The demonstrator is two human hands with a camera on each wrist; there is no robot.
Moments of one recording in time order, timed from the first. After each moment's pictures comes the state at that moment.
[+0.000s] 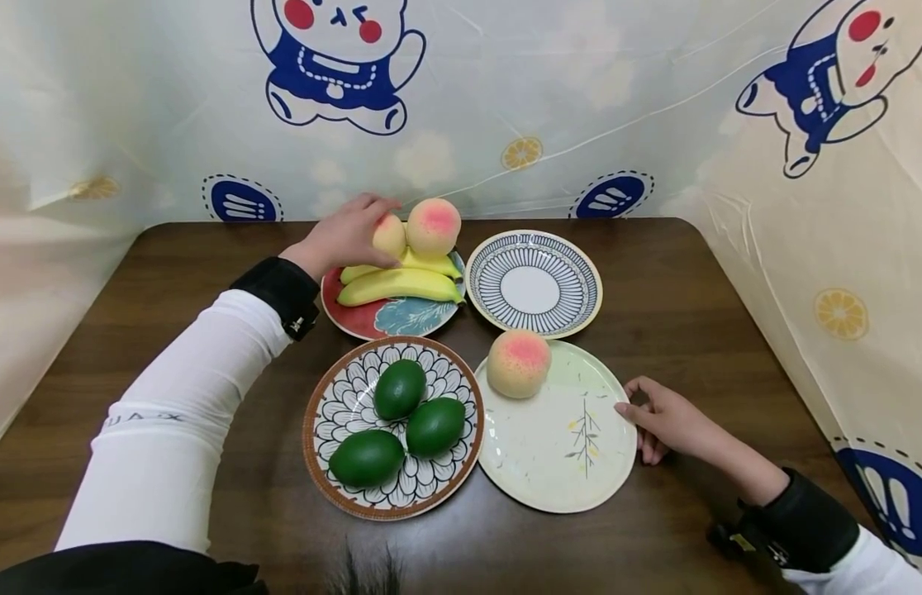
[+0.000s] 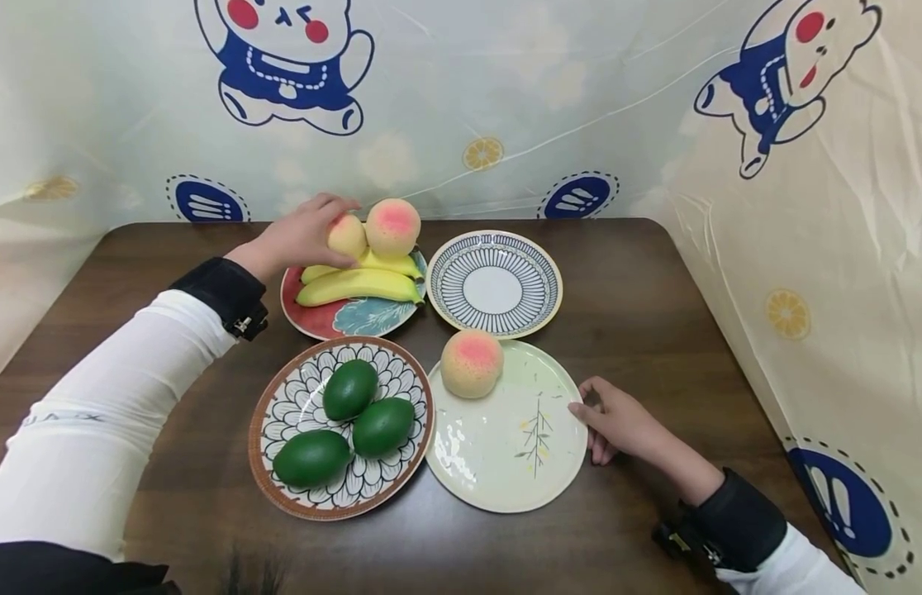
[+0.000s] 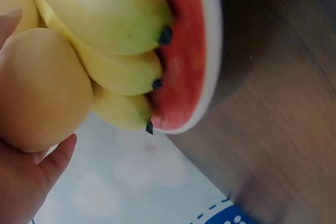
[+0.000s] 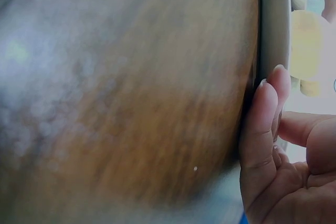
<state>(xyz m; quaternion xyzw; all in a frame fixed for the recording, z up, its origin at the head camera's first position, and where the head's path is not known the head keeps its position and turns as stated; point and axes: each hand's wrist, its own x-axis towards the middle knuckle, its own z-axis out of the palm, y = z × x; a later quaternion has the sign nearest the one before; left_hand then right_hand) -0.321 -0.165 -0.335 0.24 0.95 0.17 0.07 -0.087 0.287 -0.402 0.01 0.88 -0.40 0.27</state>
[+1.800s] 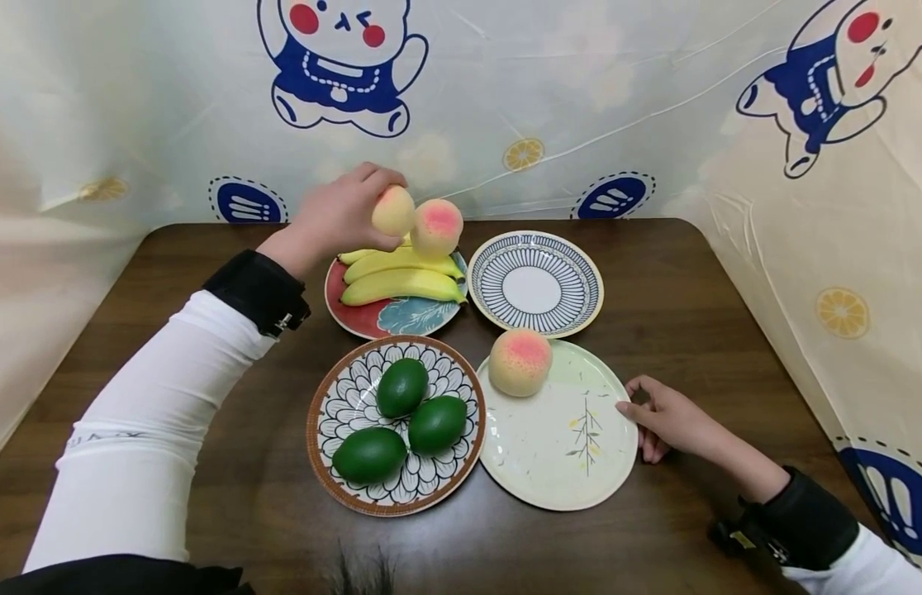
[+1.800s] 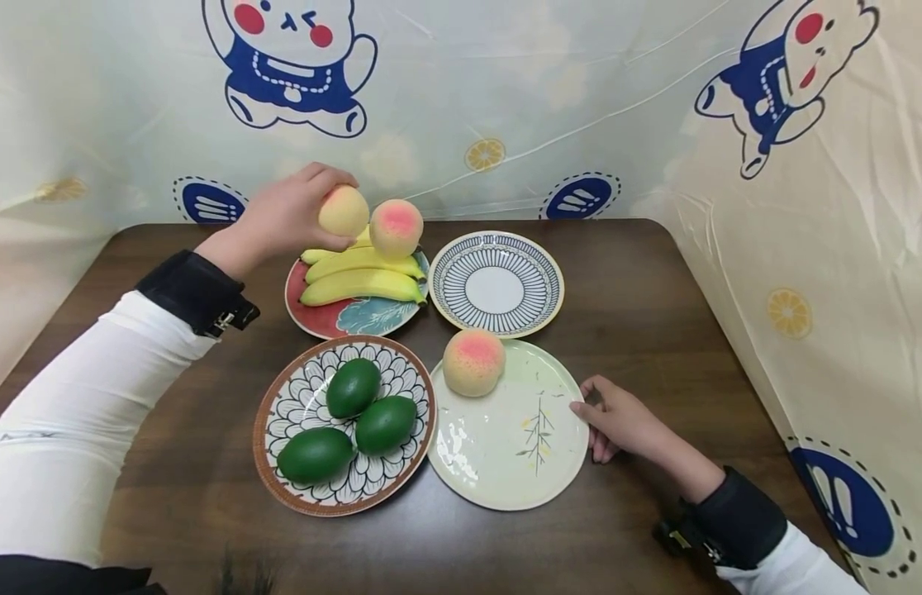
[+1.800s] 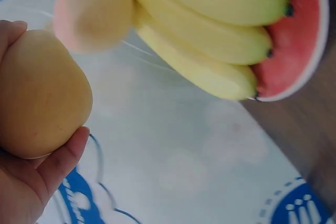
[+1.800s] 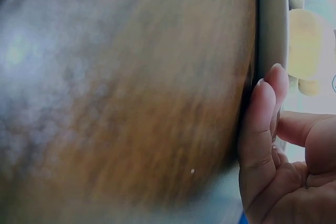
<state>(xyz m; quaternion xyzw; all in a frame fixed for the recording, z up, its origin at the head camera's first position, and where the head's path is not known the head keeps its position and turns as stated) -0.285 -0.154 -0.279 0.27 0.95 0.16 -0.03 -0.088 0.288 -0.402 0.01 0.87 -0.40 0.28</state>
